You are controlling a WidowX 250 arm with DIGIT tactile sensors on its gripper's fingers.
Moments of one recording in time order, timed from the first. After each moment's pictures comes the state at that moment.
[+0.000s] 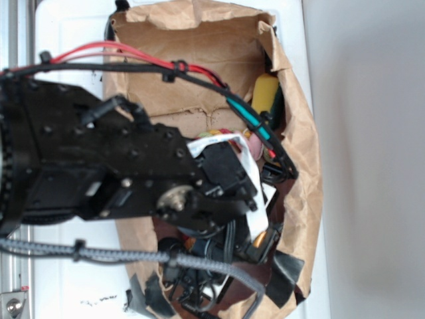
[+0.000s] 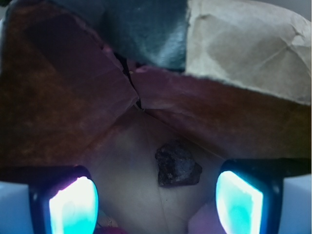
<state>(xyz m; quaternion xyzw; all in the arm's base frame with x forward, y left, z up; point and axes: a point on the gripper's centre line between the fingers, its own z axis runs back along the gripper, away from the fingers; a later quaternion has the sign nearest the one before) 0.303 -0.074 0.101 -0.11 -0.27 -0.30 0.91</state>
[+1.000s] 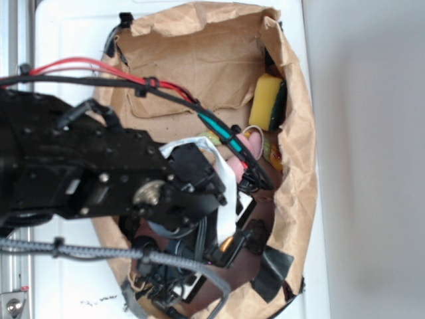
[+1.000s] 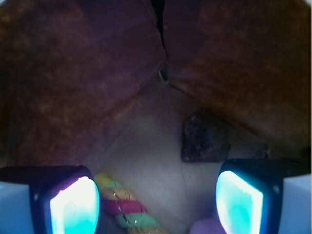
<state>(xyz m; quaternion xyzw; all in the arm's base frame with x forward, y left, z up) 0.284 -0.074 0.084 -0.12 -0.27 -0.33 0.90</state>
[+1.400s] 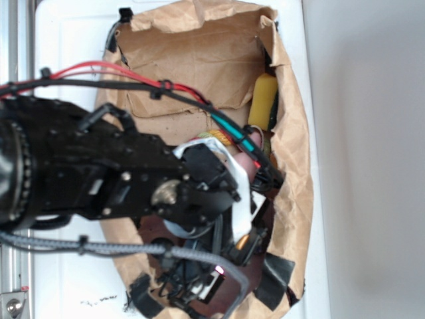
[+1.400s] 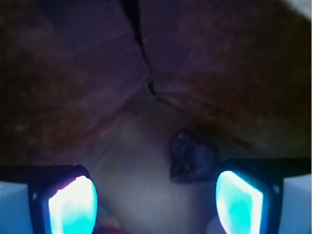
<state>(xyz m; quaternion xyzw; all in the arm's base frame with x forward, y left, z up) 0.302 -0.074 0.080 -0.11 -0.29 -0.31 0.90</state>
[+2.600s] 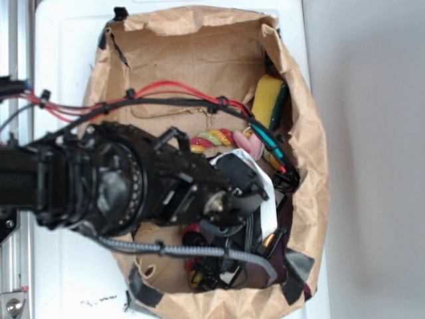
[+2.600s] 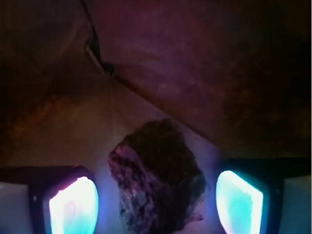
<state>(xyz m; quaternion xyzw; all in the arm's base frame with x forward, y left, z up) 0.322 -0.074 0.036 -0.08 -0.27 -0.33 0.90</state>
